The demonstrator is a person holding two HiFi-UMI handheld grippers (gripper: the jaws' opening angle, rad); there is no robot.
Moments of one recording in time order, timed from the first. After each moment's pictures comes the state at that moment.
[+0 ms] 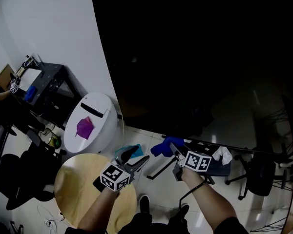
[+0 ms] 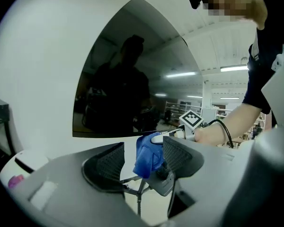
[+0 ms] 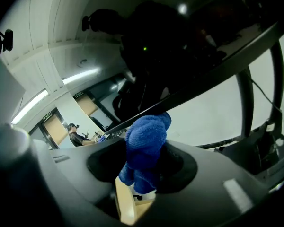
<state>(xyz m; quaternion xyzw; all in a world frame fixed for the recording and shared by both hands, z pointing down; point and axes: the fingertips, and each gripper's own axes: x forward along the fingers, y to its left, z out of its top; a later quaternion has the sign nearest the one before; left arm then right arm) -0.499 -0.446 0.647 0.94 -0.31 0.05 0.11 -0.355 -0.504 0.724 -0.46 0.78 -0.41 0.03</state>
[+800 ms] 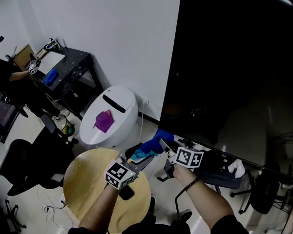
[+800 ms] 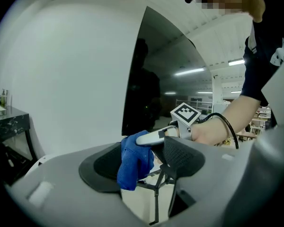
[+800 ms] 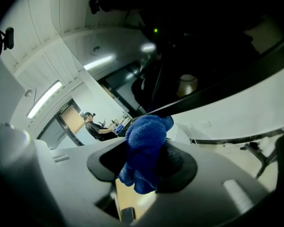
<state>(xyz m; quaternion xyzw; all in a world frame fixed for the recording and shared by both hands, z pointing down) -0.610 -0.465 0.654 0.92 -0.38 0.08 0.10 -0.549 -0.543 0.717 -0.36 0.83 -0.42 -0.01</state>
